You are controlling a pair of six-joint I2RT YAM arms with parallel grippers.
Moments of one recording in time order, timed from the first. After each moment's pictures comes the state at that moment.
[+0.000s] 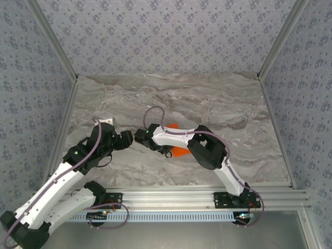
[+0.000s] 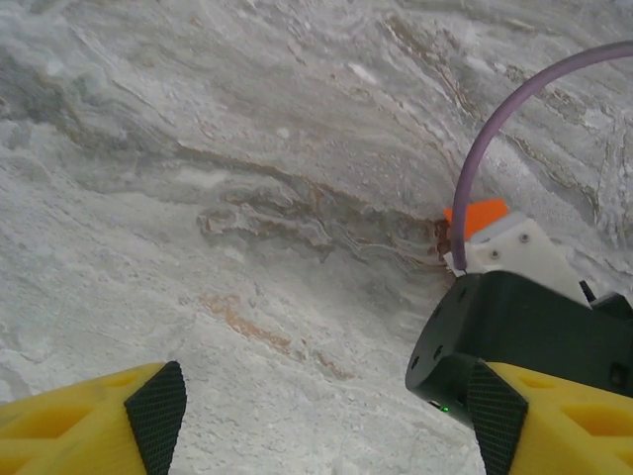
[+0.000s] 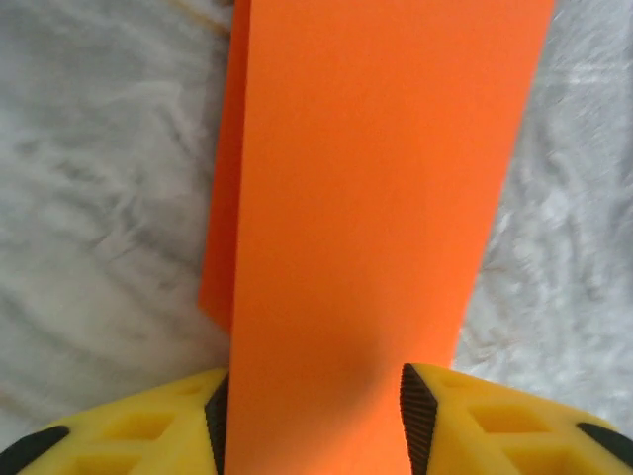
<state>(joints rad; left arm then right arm) -0.61 0.78 0.76 -0.74 -0.16 -0.67 1.05 2.16 1.61 -1.13 0.52 0.47</state>
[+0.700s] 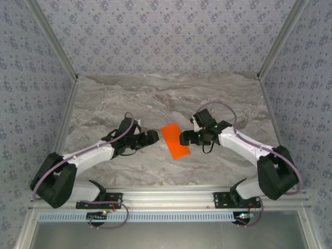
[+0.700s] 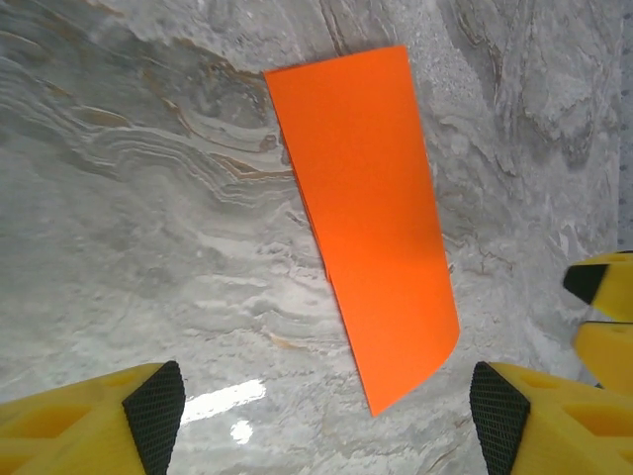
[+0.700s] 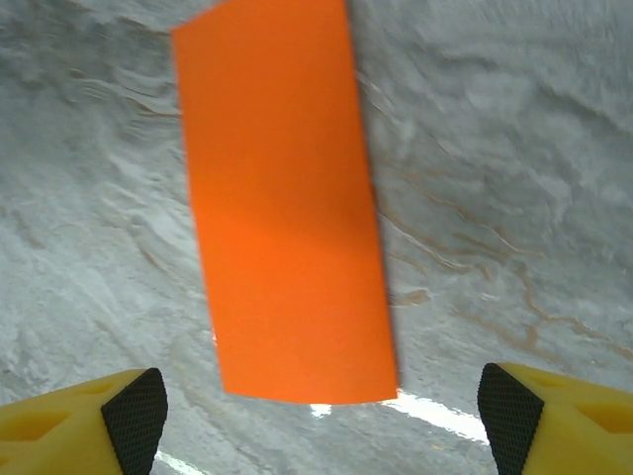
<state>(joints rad) -0.61 1.33 0.61 -0.04 0.31 -0.88 0.56 1.42 0.88 -0.55 -0.21 0.44</state>
